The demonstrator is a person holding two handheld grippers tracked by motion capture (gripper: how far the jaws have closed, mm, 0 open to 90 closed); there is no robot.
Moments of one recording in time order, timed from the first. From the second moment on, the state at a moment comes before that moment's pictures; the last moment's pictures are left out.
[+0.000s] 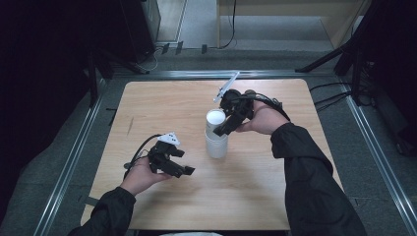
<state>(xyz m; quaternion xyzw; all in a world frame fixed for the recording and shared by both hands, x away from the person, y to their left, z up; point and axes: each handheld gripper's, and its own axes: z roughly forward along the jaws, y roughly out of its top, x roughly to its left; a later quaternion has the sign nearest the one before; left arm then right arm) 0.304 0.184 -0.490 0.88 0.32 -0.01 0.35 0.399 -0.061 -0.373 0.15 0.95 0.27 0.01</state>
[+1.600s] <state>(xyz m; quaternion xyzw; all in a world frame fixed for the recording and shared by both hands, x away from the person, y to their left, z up) 0.305 0.190 -0.477 0.87 0.33 -0.01 0.38 0.392 -0.047 -0.300 0.16 0.96 0.25 0.01</state>
